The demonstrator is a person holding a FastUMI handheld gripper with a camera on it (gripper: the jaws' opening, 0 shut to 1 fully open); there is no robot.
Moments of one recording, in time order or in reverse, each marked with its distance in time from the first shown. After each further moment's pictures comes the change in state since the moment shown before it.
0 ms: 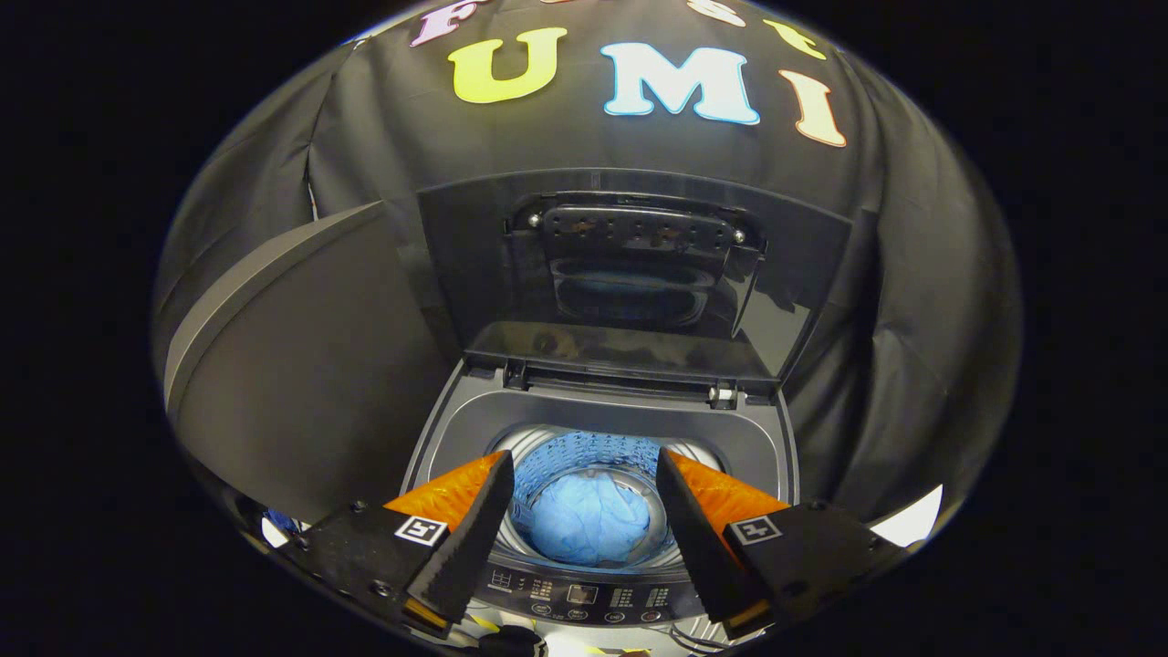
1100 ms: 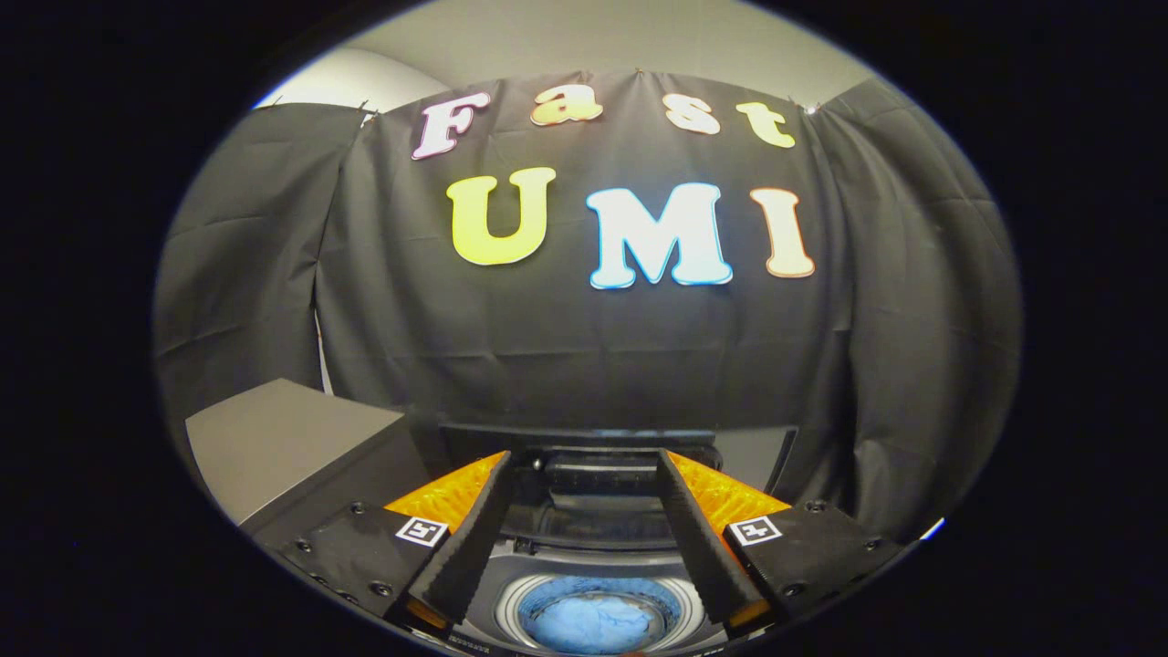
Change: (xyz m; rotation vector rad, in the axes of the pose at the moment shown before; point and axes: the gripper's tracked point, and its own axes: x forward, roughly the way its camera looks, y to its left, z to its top) arm -0.059 -0.009 0.171 0.024 -0.552 -0.038
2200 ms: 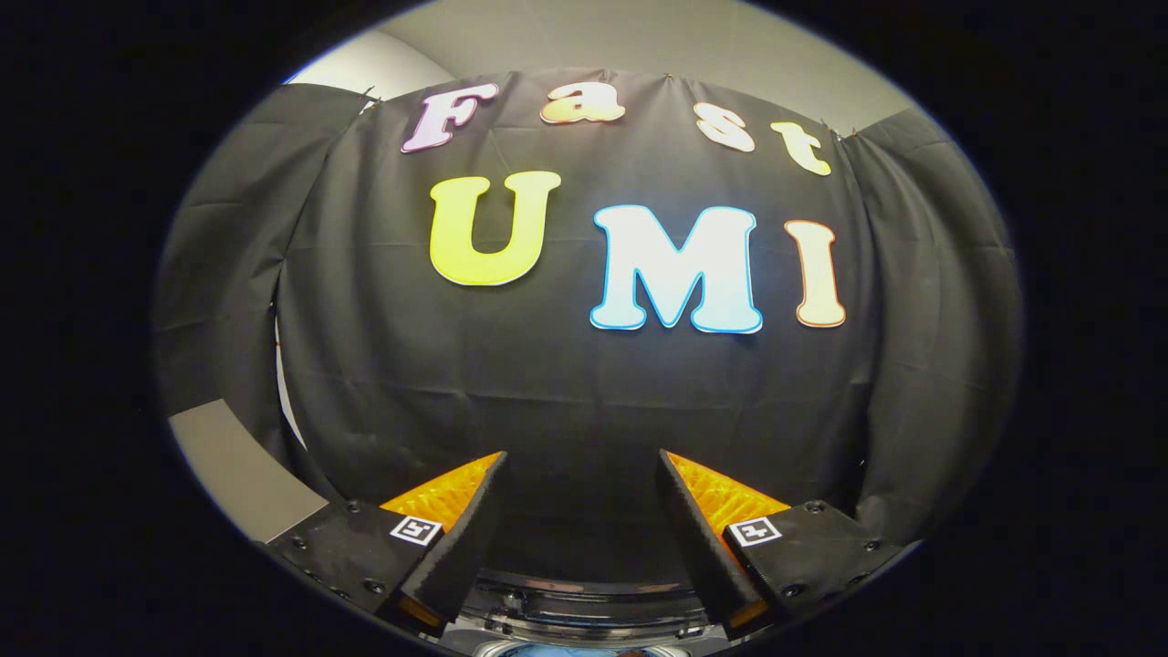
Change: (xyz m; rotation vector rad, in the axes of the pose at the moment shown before) arm 0.142 0.003 0.057 -0.060 -0.036 -0.047
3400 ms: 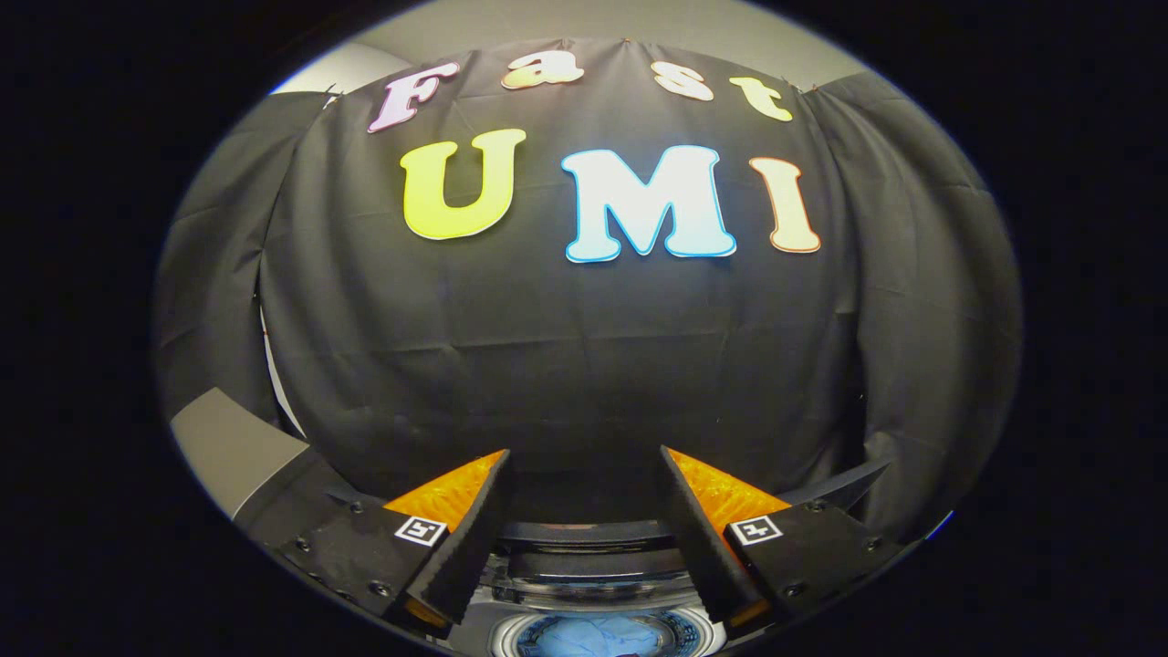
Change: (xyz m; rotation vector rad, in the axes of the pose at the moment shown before) arm -0.034 -0.002 -0.076 0.086 0.118 -0.032
